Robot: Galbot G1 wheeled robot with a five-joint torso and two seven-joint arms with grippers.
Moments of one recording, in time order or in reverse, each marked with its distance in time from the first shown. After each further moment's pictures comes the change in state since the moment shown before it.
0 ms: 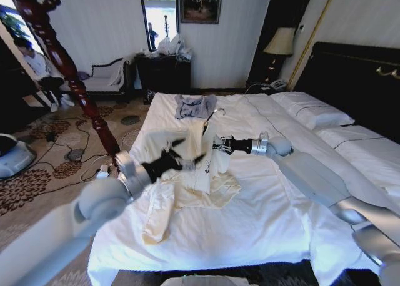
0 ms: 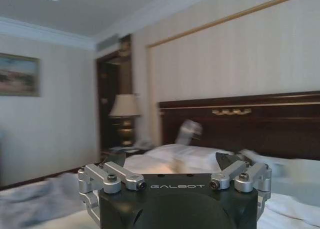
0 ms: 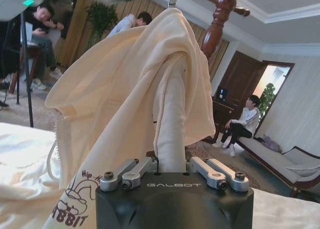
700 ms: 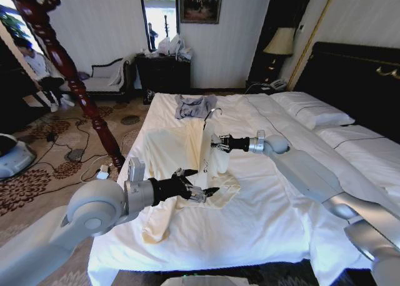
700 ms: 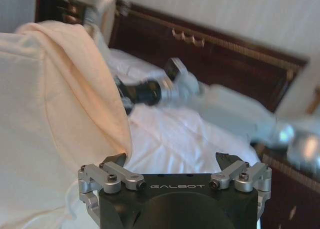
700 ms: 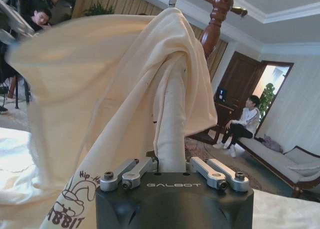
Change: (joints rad) left arm 0.004 -0.040 0.167 -0.088 -0.396 0.271 -0.126; right arm 0.016 0.028 -0.007 -0.027 0.020 -0.012 -0.001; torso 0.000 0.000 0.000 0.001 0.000
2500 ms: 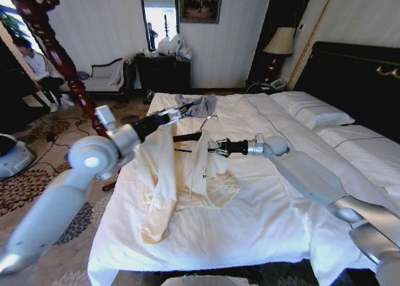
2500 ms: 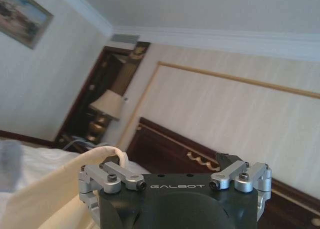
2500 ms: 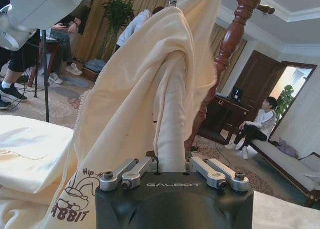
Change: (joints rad) left arm -0.250 -0.209 -0.080 0.296 -0.064 -0.241 0.032; right arm -0.013 -0.015 -0.012 0.063 -0.053 0.008 -0.008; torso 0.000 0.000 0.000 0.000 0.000
